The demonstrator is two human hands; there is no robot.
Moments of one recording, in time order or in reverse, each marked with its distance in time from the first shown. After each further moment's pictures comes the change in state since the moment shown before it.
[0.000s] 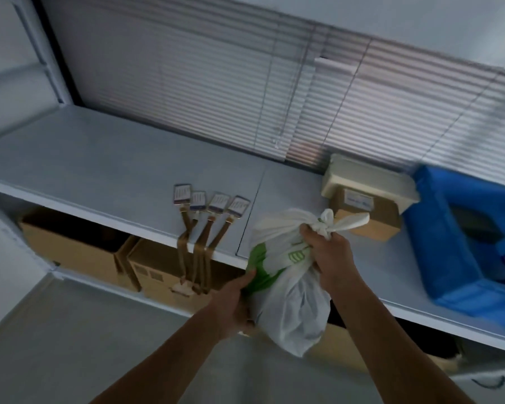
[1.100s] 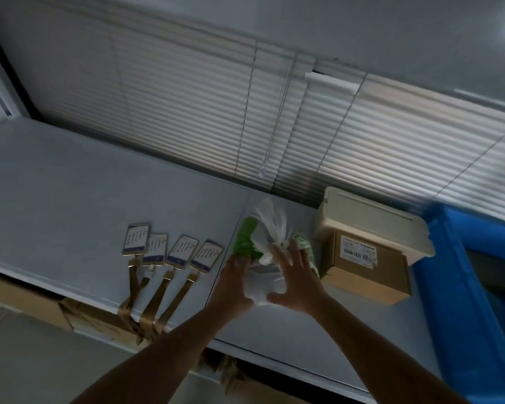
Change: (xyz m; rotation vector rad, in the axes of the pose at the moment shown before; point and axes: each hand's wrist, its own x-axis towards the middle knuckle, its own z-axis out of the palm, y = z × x) left_hand 0.214 0.121 0.035 1.462 0.451 0.658; right_hand 0.265 0.044 0.009 -1.412 -0.416 -0.595
